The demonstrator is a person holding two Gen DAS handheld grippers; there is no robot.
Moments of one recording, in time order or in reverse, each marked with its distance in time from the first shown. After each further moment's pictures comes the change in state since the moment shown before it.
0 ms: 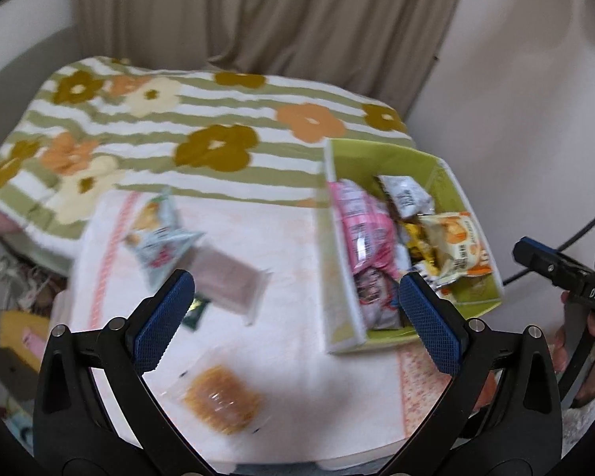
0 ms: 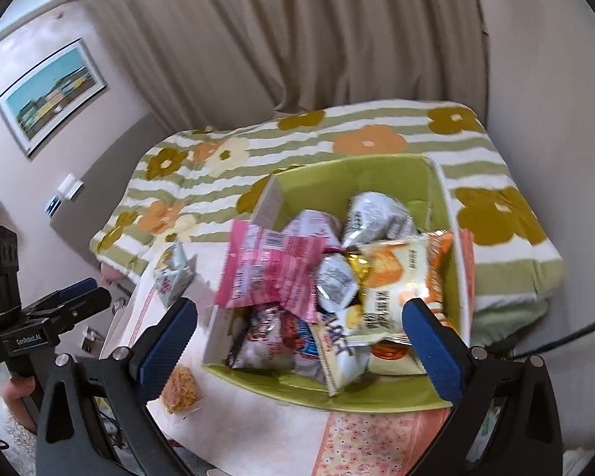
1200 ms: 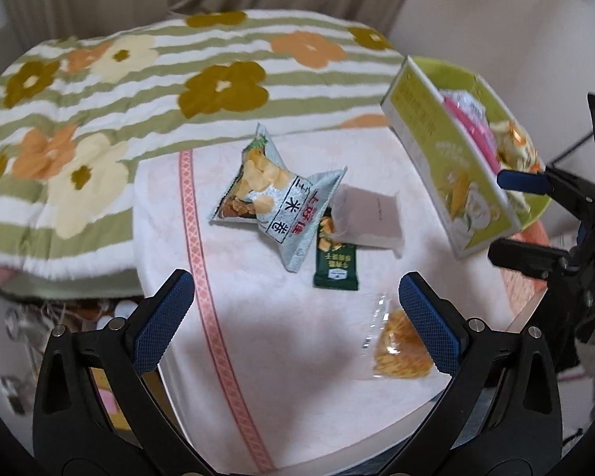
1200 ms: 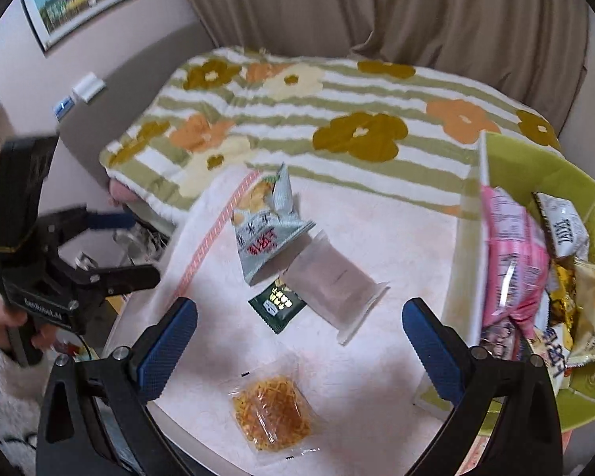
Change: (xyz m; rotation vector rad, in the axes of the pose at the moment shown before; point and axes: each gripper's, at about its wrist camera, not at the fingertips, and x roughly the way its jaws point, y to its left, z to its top) left arm 0.084 0.205 0.017 0.256 0.291 -0.162; right arm 0.170 0.217 -0.026 -0.220 0.252 -0.039
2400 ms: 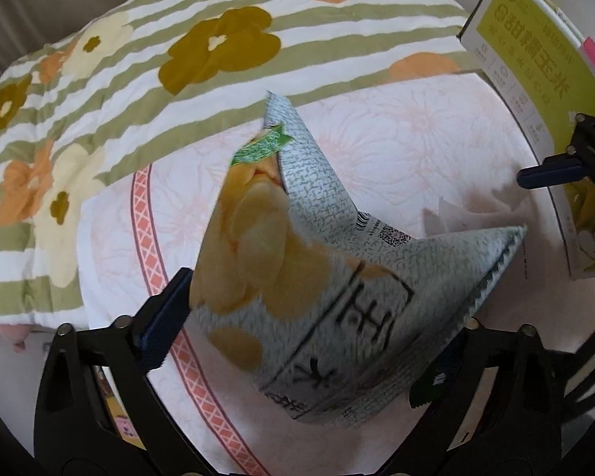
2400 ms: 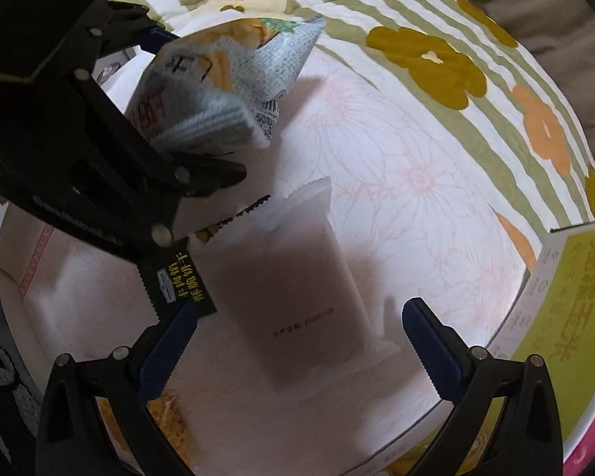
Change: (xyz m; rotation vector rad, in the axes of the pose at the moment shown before) left arm 0.166 0.022 0.066 0.102 0.179 0.139; right arm 0.165 -0.015 0.022 -0.419 0.411 -0.042
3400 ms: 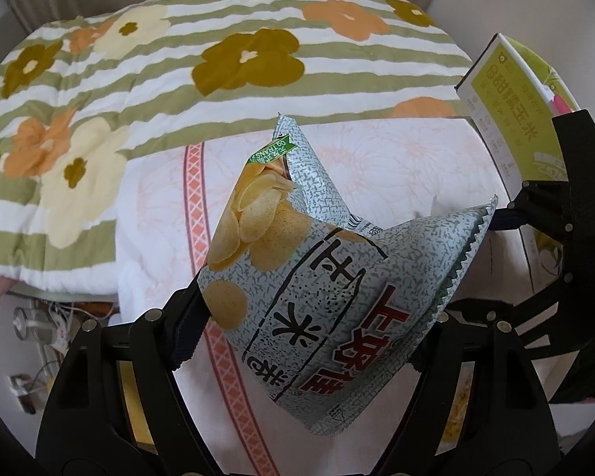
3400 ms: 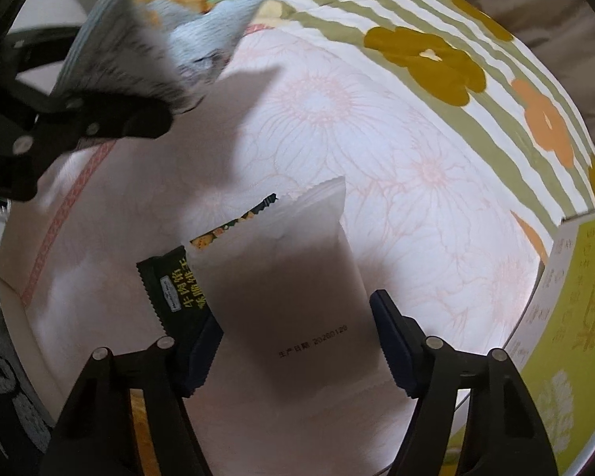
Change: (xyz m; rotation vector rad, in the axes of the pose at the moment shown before) left arm -0.053 0.024 -0.040 -0.156 -0.101 -0.048; right arm 0.006 -0.002 -0.004 0.106 -0.059 0.037
